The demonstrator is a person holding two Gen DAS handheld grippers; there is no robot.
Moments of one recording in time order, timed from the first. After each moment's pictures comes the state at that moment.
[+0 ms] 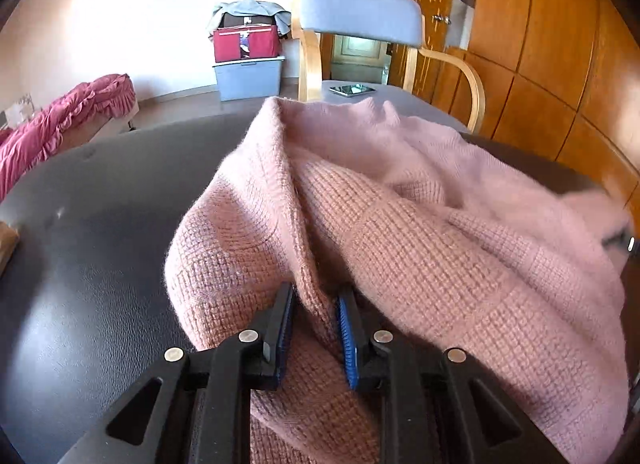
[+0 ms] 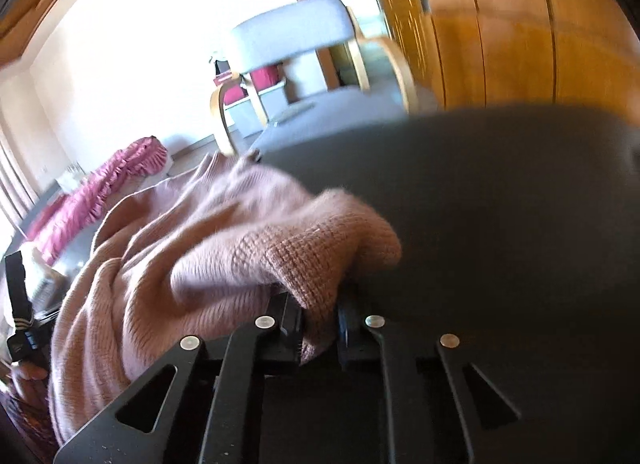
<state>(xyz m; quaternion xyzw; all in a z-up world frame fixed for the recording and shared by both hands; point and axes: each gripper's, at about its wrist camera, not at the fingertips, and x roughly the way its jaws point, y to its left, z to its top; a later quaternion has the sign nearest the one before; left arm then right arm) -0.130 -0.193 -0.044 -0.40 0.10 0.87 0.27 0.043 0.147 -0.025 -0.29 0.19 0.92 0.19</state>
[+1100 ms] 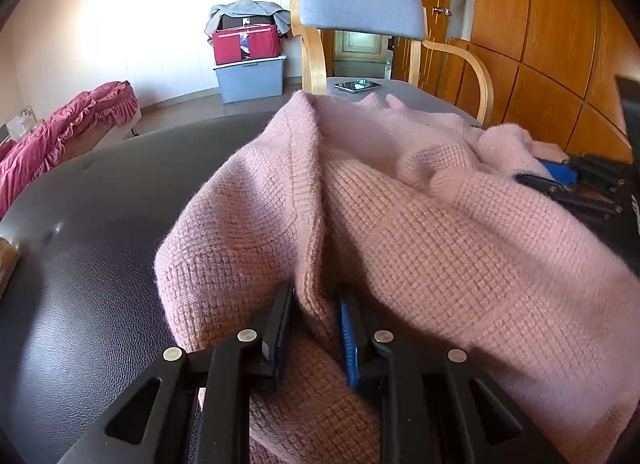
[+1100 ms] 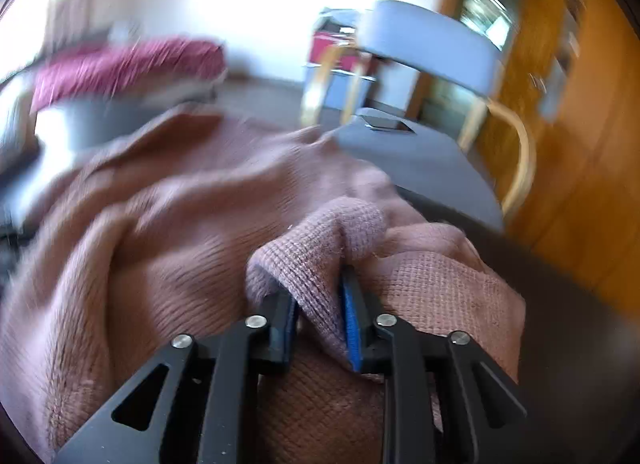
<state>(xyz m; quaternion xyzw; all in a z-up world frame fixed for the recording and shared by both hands) -0.152 -0.175 -0.055 -0.39 0.12 0.87 0.26 -0.101 0.017 -0.042 -0.37 -0.14 0.91 0.09</state>
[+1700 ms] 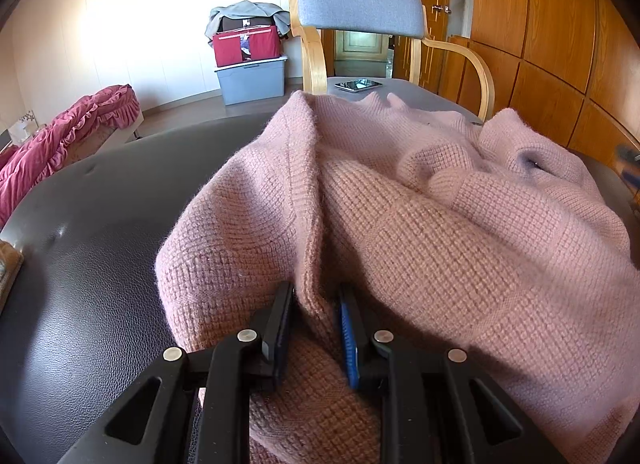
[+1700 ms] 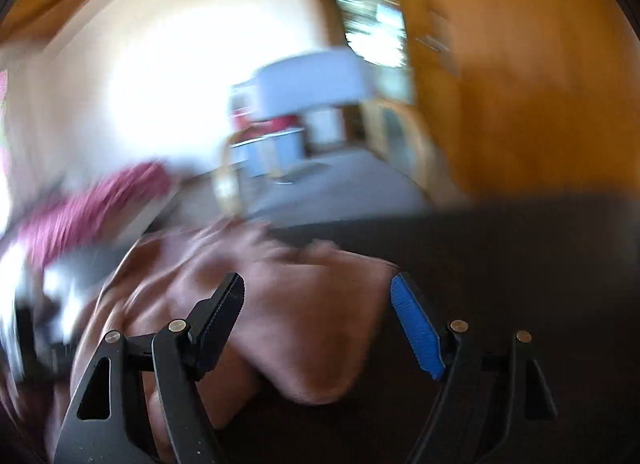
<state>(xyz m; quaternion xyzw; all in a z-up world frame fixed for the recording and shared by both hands) -0.150 -0.173 -0.056 -0.39 0.13 0.87 0.26 0.024 0.197 0.007 -0.26 0.23 0.91 0.21</state>
